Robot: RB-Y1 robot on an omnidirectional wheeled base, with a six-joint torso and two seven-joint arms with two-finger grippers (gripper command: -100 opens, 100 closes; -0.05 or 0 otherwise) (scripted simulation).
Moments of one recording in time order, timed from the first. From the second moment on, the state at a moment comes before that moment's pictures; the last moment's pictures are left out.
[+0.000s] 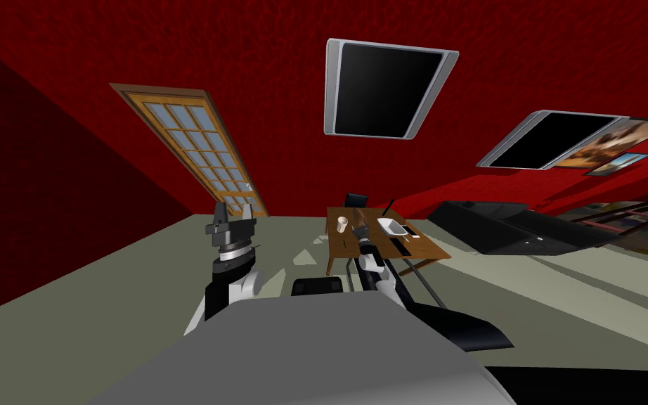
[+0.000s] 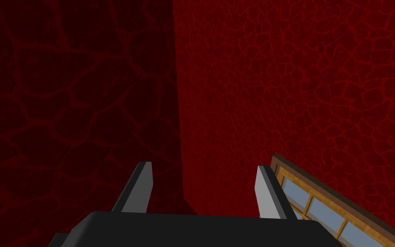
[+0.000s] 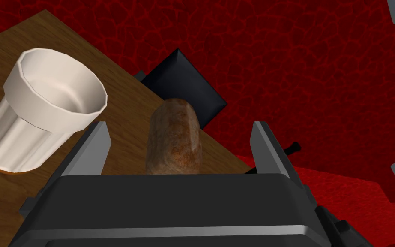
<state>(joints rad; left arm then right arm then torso) 0.51 -0.04 0.00 -2.29 -0.01 -0.64 0.17 0.16 -0.21 -0.02 -1.53 -0.41 -0.22 -0.57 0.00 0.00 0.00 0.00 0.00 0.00</state>
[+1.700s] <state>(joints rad) 0.51 -0.04 0.00 -2.29 -0.01 -0.64 0.17 -0.01 -0.15 -0.01 -1.07 -0.62 -0.03 -0.78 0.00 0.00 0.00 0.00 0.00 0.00</state>
